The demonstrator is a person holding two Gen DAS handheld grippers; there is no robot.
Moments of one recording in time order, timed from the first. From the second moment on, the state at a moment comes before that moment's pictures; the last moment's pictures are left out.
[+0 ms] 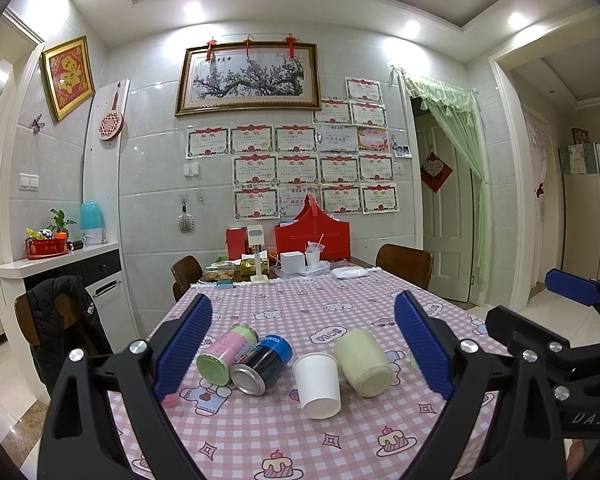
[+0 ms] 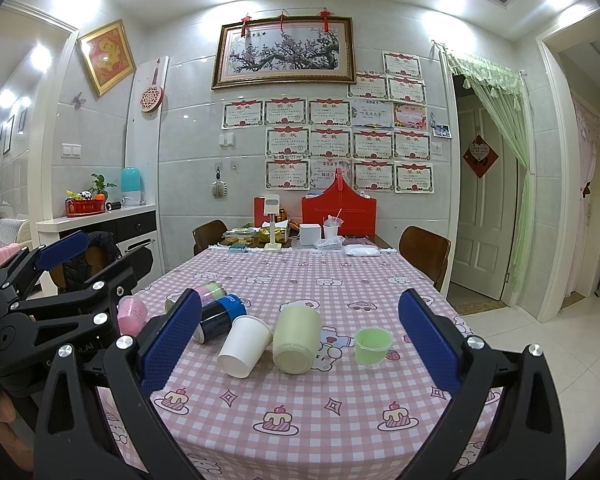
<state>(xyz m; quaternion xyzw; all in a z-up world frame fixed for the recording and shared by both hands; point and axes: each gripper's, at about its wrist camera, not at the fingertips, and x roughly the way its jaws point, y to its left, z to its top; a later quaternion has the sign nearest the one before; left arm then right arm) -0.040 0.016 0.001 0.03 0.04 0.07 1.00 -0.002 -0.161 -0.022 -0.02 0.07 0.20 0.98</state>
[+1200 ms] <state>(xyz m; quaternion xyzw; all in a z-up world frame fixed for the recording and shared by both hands) -0.039 0.019 -0.002 0.03 0.04 0.07 1.00 0.001 -0.159 -0.022 -0.02 0.08 0.20 0.98</state>
